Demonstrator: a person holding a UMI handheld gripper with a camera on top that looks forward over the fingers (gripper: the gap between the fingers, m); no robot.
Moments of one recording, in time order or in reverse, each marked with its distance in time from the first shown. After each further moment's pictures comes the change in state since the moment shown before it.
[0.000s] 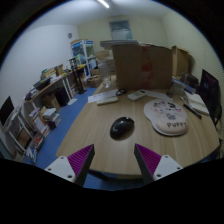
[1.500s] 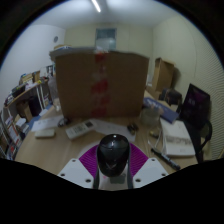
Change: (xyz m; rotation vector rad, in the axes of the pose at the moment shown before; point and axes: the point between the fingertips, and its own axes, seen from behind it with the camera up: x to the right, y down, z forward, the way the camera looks) arm 0.247 -0.163 0.125 0.123 0.248 -0.051
